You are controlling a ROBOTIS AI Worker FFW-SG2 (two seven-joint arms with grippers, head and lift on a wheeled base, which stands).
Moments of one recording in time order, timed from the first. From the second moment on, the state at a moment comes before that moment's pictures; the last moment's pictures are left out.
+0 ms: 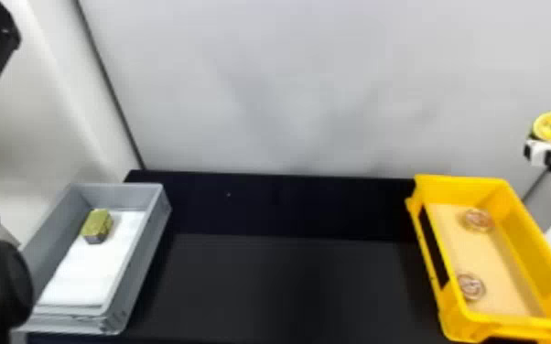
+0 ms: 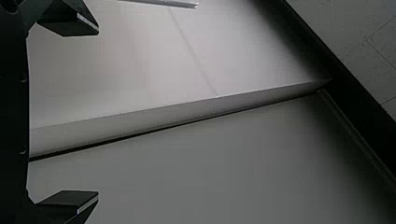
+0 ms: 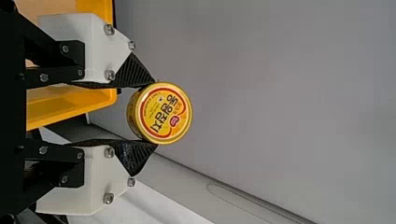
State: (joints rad) left arm -0.03 0.03 0.30 -2.30 -0.27 0.16 0.07; right arm -0.22 -0.25 -0.21 -1.88 0.06 0.98 -0.09
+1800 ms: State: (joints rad) left arm -0.04 0.04 0.29 -2.30 -0.27 0.16 0.06; right arm -0.35 -0.34 -0.07 -1.10 -0.32 0.74 -0.11
